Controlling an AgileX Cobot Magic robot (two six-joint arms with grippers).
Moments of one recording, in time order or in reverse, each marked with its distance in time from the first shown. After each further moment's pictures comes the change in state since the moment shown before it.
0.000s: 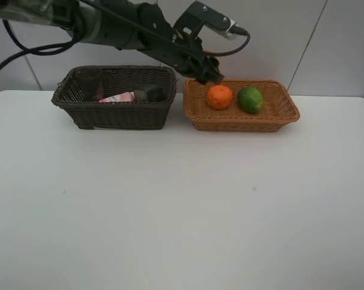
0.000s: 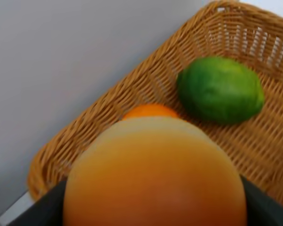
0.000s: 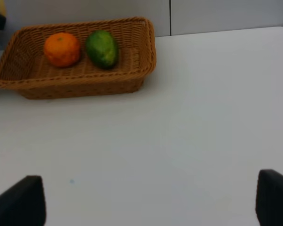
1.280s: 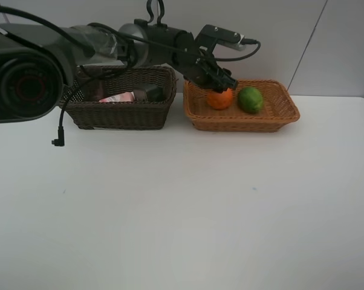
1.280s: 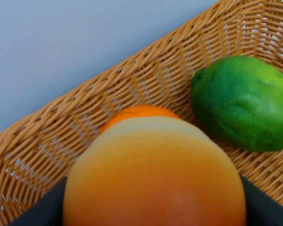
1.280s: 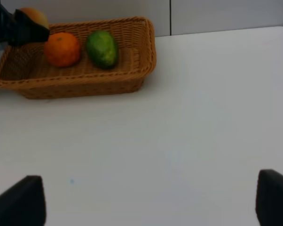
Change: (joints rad) left arm -0.014 0.284 -0.376 0.213 0.153 -0.409; right arm 0.000 0.000 0.000 0.000 0.000 0.000
